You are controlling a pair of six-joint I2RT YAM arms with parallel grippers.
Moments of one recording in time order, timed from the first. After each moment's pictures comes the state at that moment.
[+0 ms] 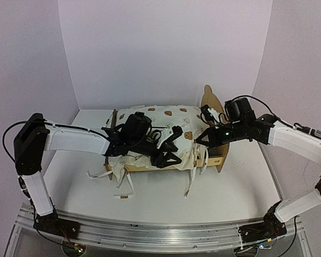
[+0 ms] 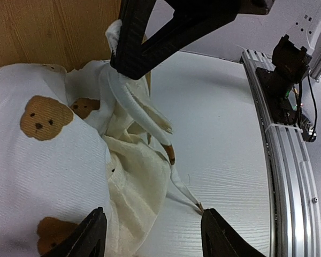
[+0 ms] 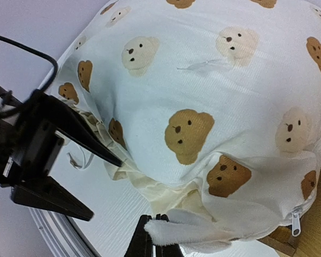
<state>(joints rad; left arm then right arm) -0.94 1.79 1.22 0.08 0.46 0.23 0.61 1.35 1.09 -0.47 -0.32 0.21</state>
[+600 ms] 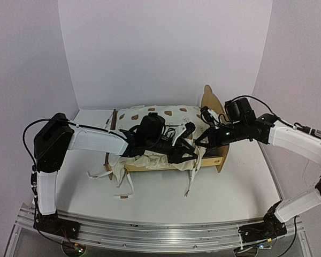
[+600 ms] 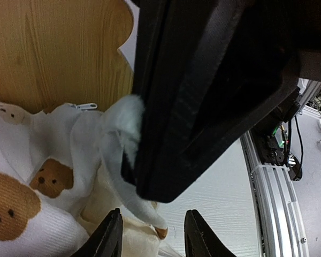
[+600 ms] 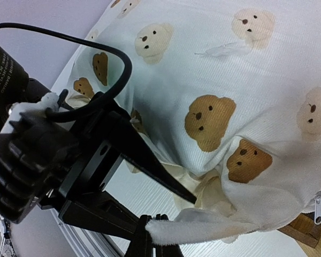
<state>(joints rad) -0.97 2.03 1.40 0.27 0.58 0.04 0.61 1.36 1.11 -0.50 -0.40 0.29</state>
